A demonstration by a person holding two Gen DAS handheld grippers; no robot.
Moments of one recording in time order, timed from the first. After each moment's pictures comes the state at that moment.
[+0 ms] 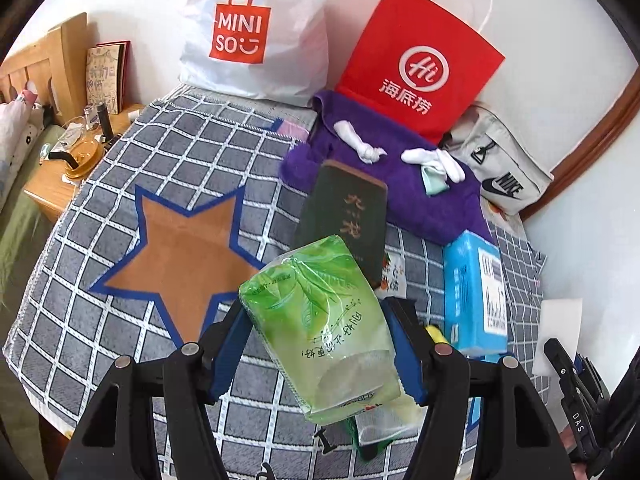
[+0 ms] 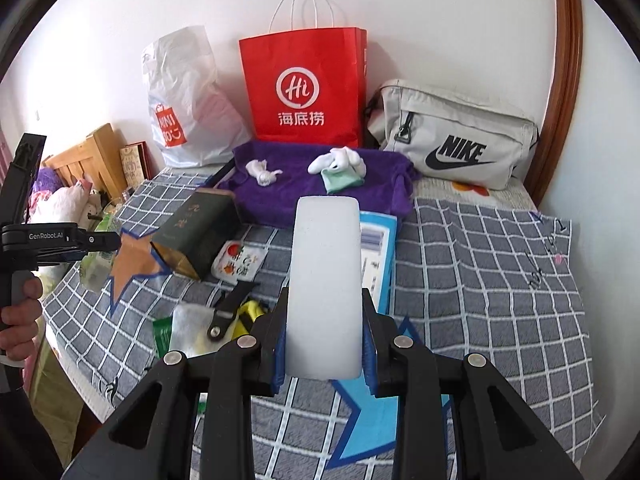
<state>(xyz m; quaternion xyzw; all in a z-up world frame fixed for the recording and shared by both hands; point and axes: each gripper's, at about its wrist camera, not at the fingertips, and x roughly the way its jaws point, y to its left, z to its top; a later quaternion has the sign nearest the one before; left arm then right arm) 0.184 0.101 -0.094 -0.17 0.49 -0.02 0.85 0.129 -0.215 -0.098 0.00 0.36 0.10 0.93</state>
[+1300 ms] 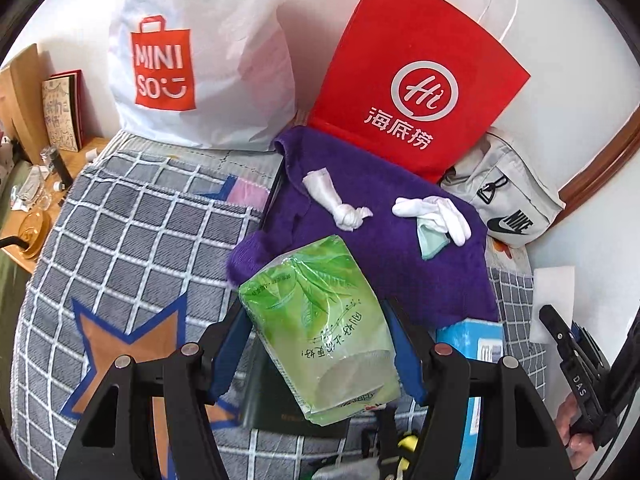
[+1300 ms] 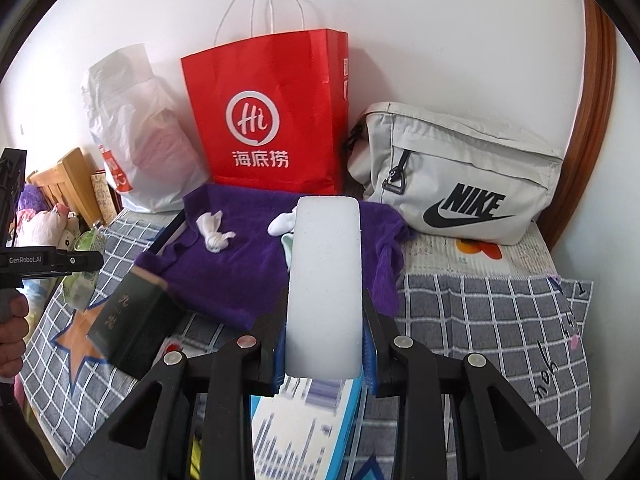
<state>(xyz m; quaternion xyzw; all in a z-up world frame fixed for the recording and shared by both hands) 0.317 0.077 -0.089 -0.16 0.49 -0.04 0.85 0.283 -0.235 -0.092 0.01 0.35 0.09 0.93</state>
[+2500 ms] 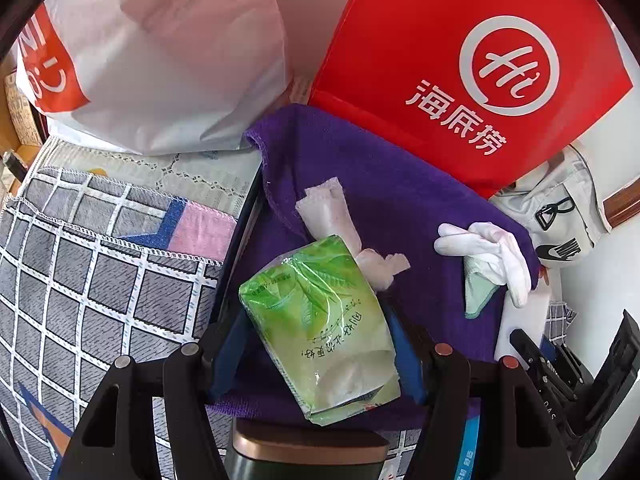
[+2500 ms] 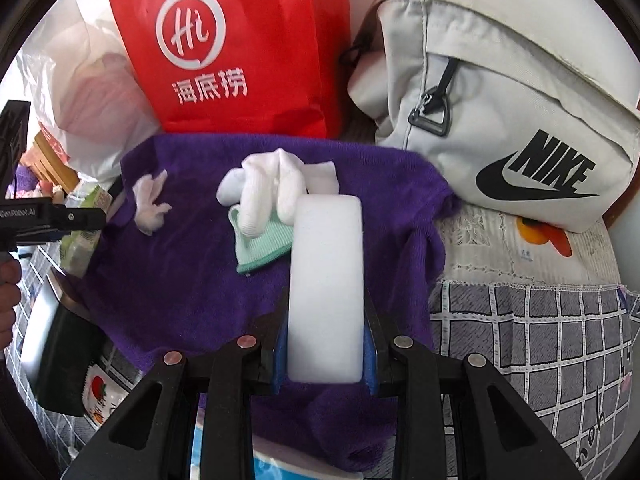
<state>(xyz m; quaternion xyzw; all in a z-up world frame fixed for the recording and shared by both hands) 0.434 0.059 -0.159 -0.16 0.55 -0.03 0.82 0.401 -0.233 -0.180 0.00 0.45 0.11 0.88</state>
